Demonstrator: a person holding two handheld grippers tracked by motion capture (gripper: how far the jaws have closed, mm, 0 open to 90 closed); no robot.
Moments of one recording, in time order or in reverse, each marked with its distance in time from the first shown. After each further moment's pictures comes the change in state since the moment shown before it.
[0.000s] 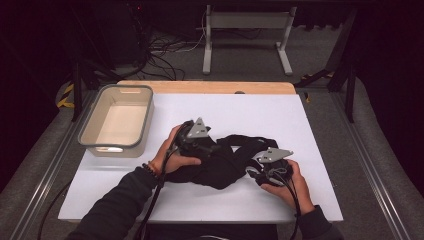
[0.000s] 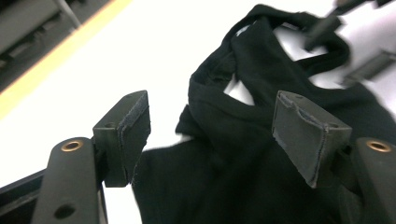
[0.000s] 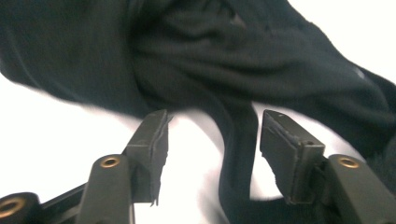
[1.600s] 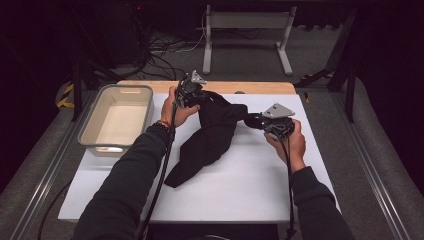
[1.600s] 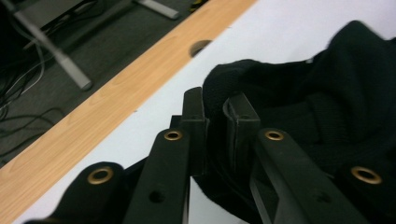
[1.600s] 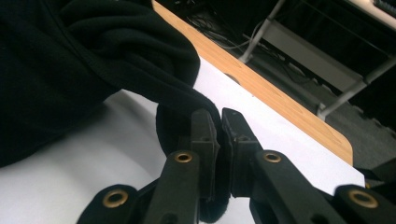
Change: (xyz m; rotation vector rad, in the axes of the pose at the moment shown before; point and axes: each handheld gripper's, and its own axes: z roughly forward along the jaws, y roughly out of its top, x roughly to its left) left arm 0.121 0.041 0.019 0.058 0.234 -0.221; right arm -0.080 0.081 0.006 -0.170 -0.361 -0.014
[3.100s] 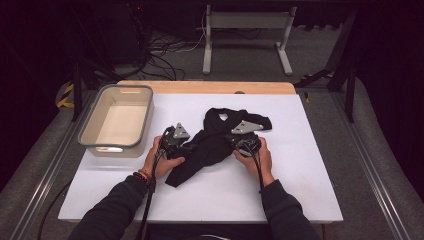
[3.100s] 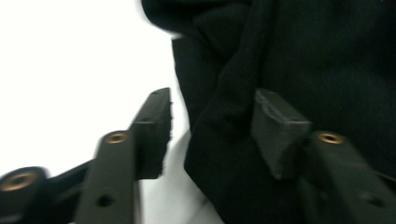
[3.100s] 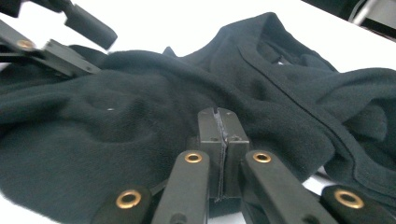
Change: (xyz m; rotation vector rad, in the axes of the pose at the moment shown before) left arm -0.058 -0.143 -0.024 0.073 -0.120 0.014; right arm 0.087 -0.008 0.038 0.006 0.312 0.106
